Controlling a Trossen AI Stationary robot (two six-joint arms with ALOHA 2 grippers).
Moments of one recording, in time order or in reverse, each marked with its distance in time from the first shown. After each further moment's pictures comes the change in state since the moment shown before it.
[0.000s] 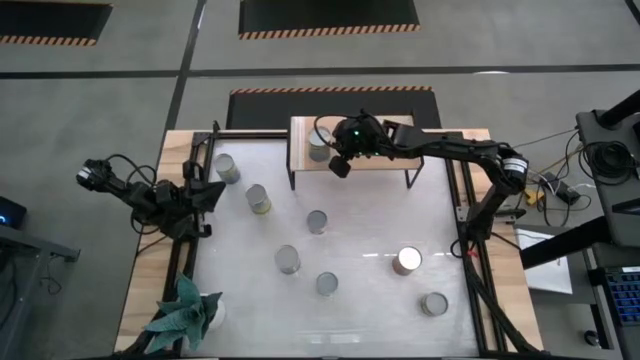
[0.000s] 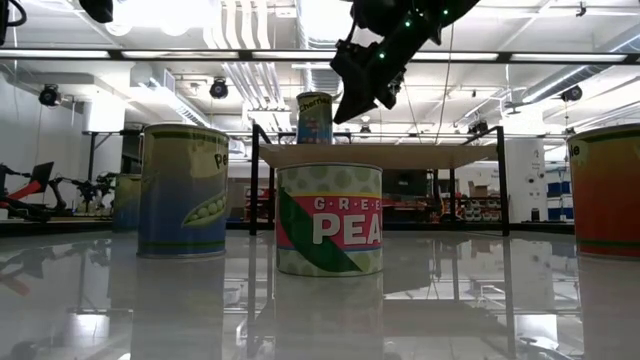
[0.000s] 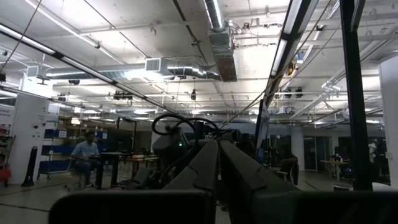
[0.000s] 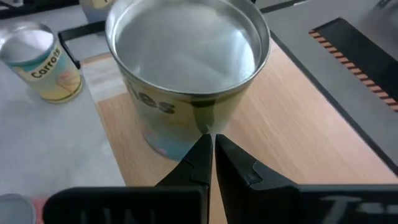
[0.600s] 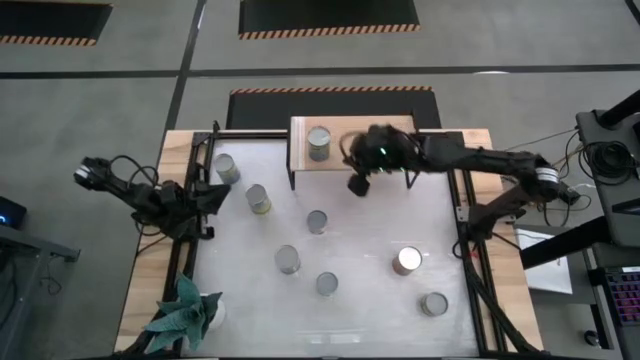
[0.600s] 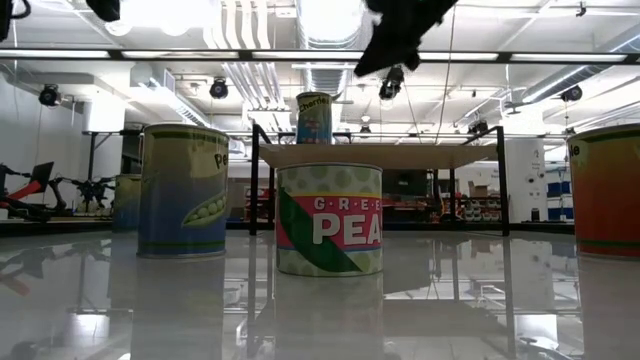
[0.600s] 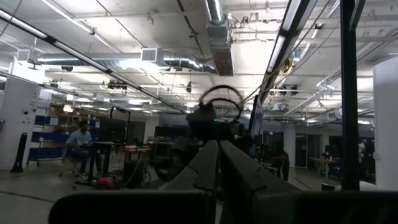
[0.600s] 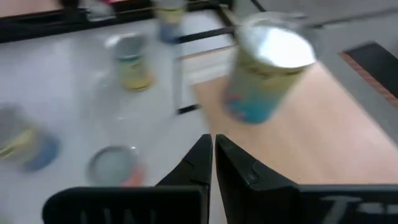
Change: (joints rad) left arm 0.000 0.092 0.038 -0.002 -0.001 -0.085; right arm 0.186 -0.267 -0.116 -0.104 0.002 0.052
